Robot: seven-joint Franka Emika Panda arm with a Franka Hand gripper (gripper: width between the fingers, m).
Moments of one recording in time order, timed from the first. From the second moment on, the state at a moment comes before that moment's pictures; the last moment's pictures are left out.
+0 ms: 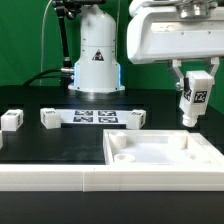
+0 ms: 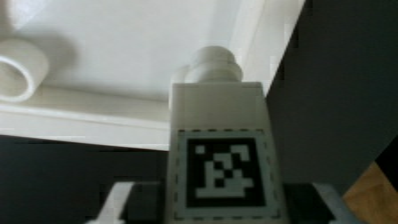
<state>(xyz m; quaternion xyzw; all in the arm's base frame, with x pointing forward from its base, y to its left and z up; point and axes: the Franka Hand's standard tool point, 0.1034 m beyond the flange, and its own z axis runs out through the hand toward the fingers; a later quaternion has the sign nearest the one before) 0.574 0.117 0.123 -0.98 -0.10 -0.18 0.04</state>
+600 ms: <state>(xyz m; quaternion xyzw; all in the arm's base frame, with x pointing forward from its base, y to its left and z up) 0.616 0.107 0.114 -0.97 -0.13 -0.19 0.03</state>
